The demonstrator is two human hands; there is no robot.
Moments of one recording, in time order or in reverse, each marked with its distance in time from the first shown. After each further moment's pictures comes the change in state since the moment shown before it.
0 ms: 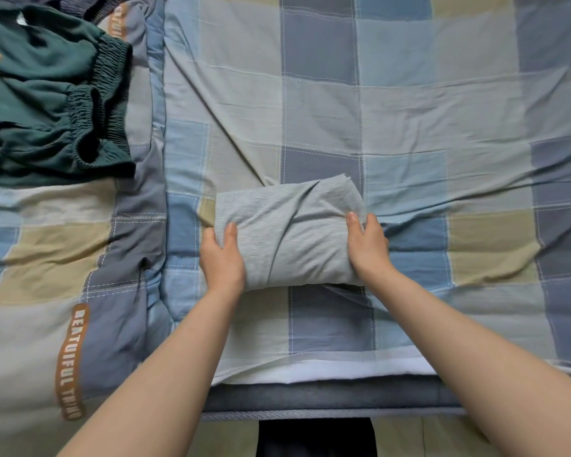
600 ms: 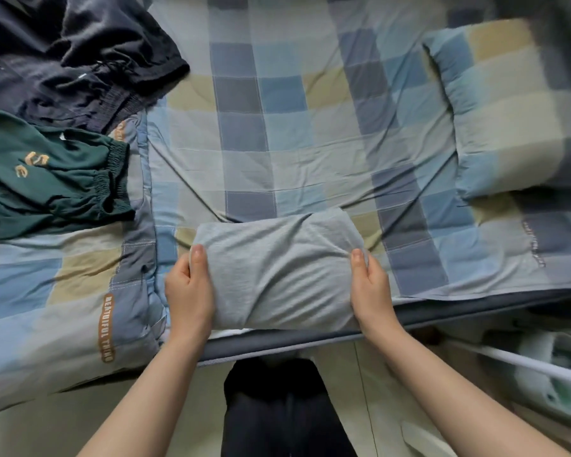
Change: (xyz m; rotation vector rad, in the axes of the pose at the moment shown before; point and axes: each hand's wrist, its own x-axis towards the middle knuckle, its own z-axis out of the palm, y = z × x) left_hand -0.247 0.183 -0.135 -0.087 -0.148 0.223; right_hand -0.243 -0.018 -0.265 0.450 0.072 -0.090
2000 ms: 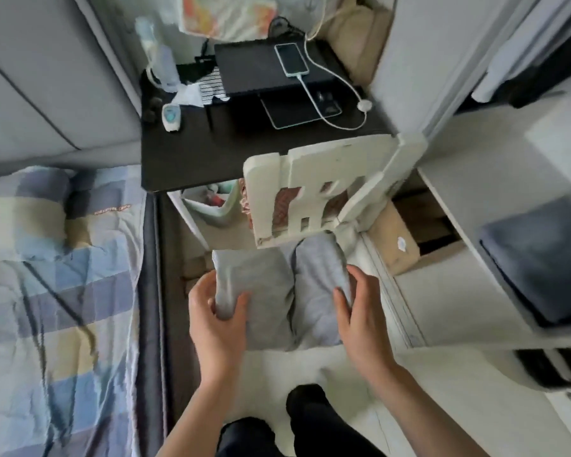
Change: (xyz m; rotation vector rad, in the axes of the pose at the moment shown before) left_hand -0.523 0.032 -0.070 0.290 -1.505 0.751; right_hand -0.617 0.158 -0.154 -0.150 1.519 0.339
